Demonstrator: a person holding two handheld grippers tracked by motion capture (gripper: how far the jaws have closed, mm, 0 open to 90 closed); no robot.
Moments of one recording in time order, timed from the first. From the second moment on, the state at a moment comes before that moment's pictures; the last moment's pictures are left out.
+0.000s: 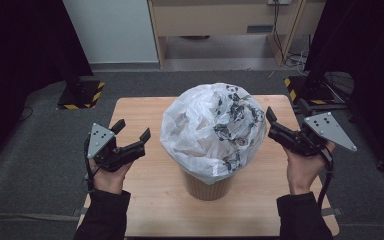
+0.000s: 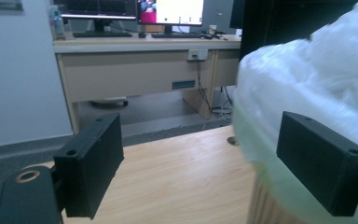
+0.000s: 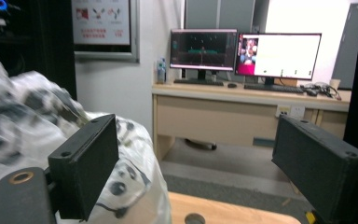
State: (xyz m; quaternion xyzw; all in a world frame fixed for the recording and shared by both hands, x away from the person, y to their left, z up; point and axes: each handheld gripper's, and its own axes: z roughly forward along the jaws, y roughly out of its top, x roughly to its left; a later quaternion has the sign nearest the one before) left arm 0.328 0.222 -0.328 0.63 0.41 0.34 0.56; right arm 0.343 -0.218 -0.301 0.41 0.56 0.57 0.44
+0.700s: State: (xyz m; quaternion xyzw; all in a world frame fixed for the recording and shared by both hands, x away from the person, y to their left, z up) left arm 0.373 0.192 -0.350 0.65 0.45 0.33 0.51; right arm 0.395 -0.203 -0.352 0.45 0.61 0.50 0.42
